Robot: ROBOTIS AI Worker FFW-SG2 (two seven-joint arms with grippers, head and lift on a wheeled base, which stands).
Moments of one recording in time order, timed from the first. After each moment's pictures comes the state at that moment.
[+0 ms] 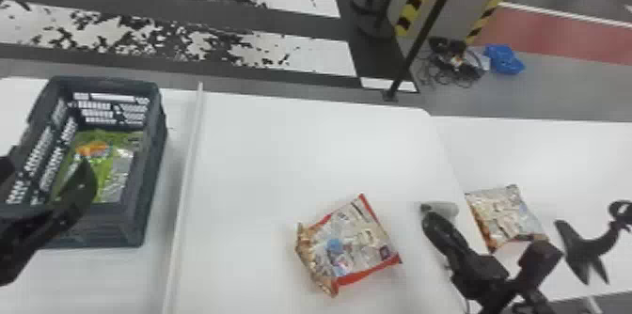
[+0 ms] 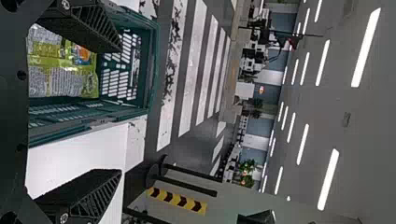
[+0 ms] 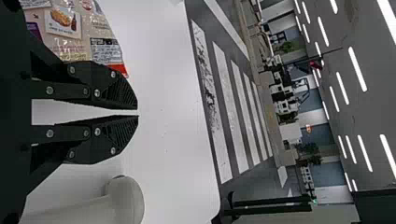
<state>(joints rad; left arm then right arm) 0.66 0.04 0.17 -2.23 0.25 0.23 -0.28 0.52 -0.20 -0.40 -1.56 -0.42 0.01 0.58</state>
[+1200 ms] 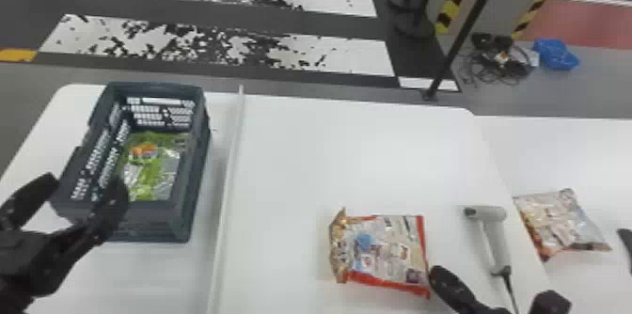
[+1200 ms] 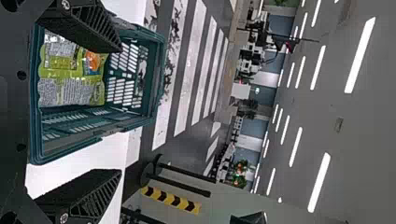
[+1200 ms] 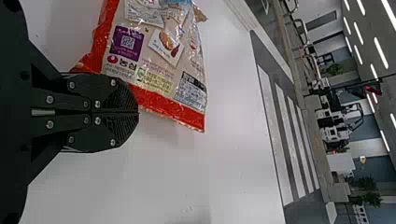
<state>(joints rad) 0.69 0.03 0.24 -2.17 0.31 0.14 -0.36 0.57 -0.21 -0.26 -1.40 -0.35 -0.11 0.63</state>
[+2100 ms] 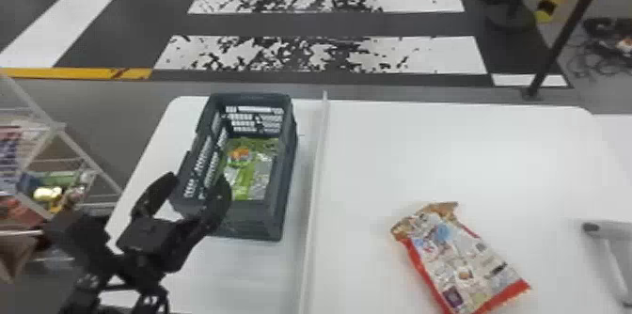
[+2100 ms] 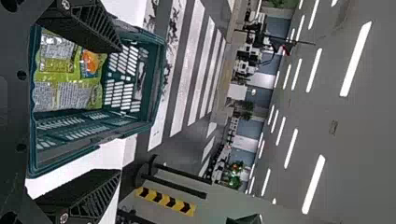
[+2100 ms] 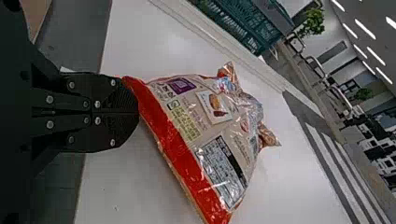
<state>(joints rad) 0.64 0.03 0.25 -2.08 0.32 0.10 -0.38 0.69 -0.20 -0.06 -1.54 -0.45 0.05 0.66</state>
